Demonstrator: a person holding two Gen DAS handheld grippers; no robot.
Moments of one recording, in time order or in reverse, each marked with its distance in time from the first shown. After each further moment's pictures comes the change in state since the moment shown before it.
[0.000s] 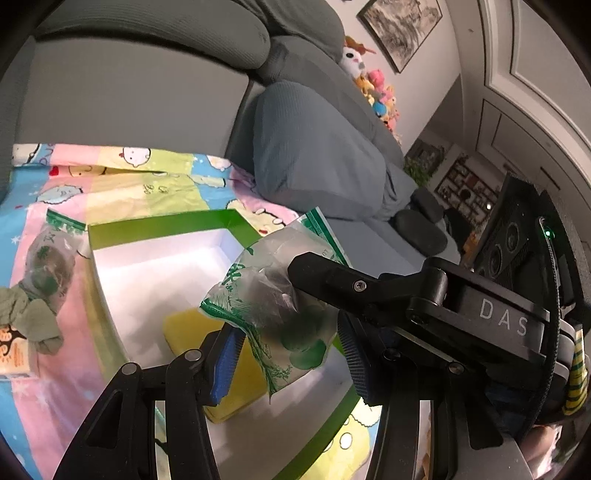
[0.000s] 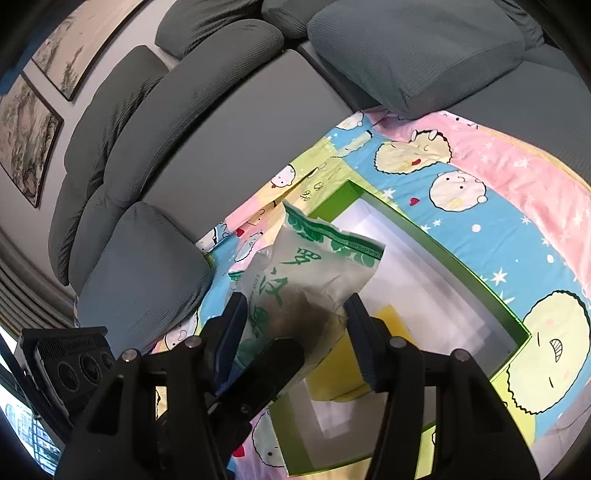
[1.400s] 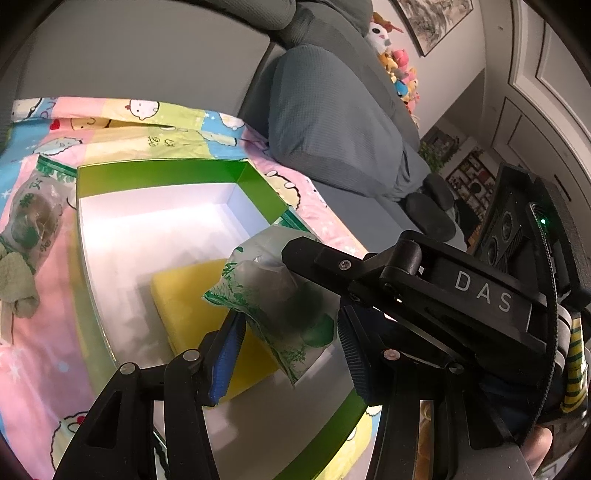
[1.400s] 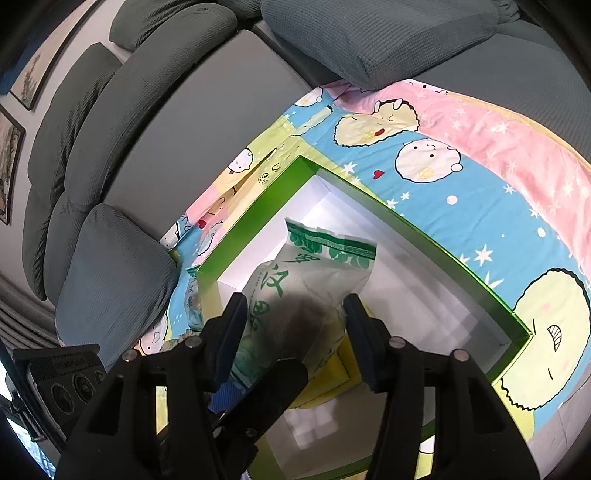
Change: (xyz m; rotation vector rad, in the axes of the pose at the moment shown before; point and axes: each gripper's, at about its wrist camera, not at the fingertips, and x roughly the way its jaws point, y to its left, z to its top) left arm 0.026 0.012 -0.016 -0.084 0.113 0.013; right arm 0.032 -0.030 0.003 0.077 0.070 -0.105
